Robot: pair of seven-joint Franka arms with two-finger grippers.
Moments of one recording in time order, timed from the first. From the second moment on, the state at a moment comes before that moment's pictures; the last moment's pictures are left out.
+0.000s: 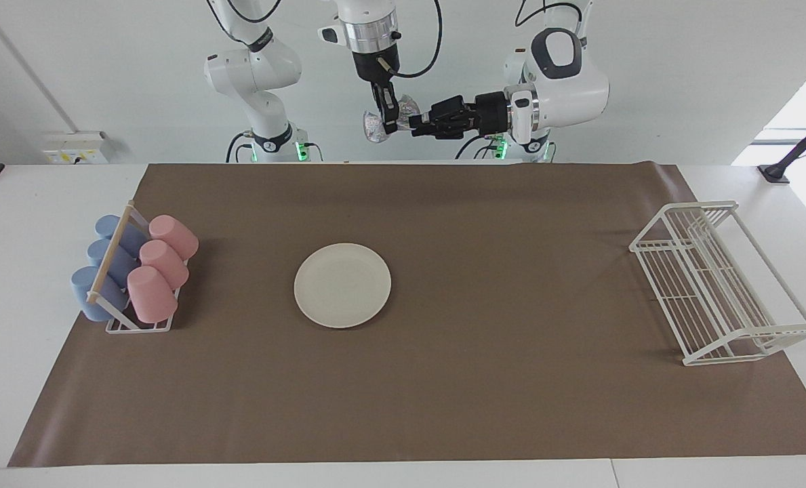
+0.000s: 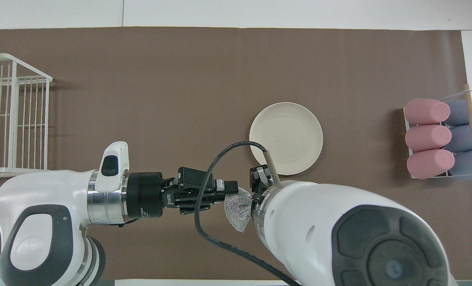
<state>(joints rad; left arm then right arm) -0.39 -0.34 -0.10 -2.32 -1.61 2.01 -0.12 0.19 -0.16 0.43 -1.74 0.17 1.71 1.95</state>
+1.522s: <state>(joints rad) -0.38 -0.34 -0.09 -2.31 -1.50 2.01 -0.19 -0.03 -0.14 0.42 -1.74 0.17 1.70 1.04</state>
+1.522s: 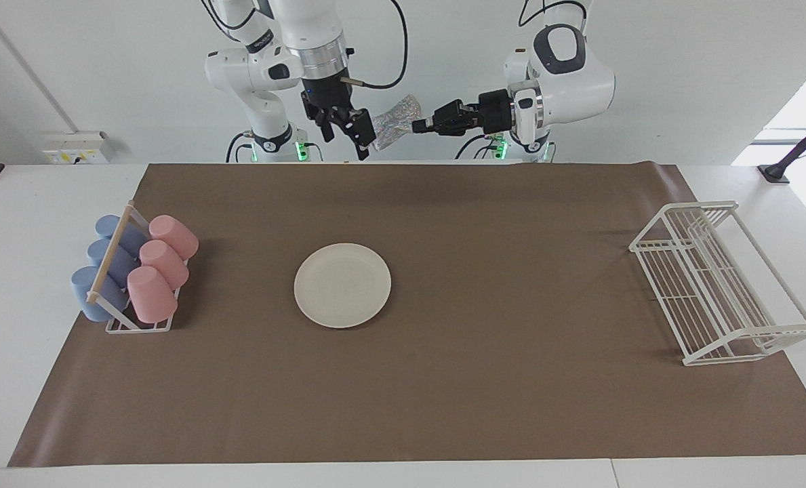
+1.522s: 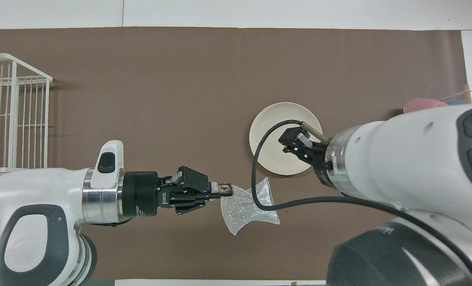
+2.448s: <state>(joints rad) -0.21 -0.34 -0.08 -2.29 -0.87 1.89 -0.36 -0.30 -0.12 0.40 -1.76 0.16 1.68 0.12</state>
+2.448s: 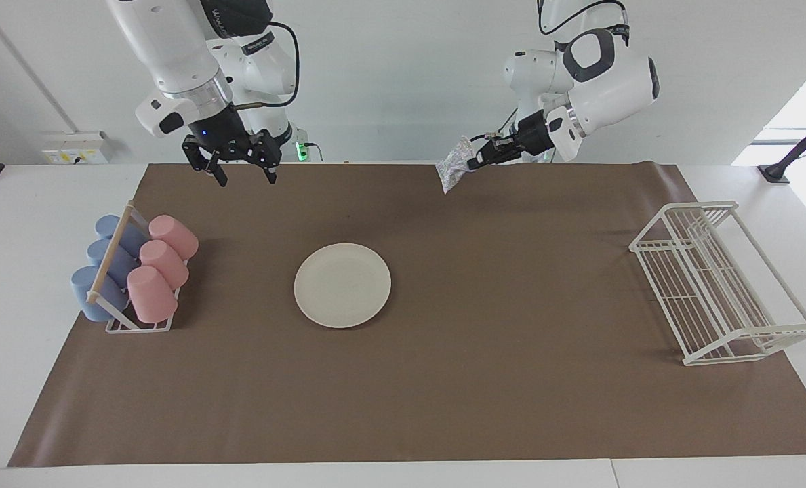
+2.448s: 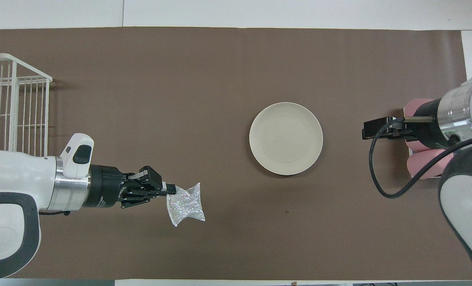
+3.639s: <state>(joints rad) -0.20 -0.10 -0.08 -1.99 0.25 1.60 -0.60 0.00 0.03 0.00 -1.58 0.04 1.52 -0.04</state>
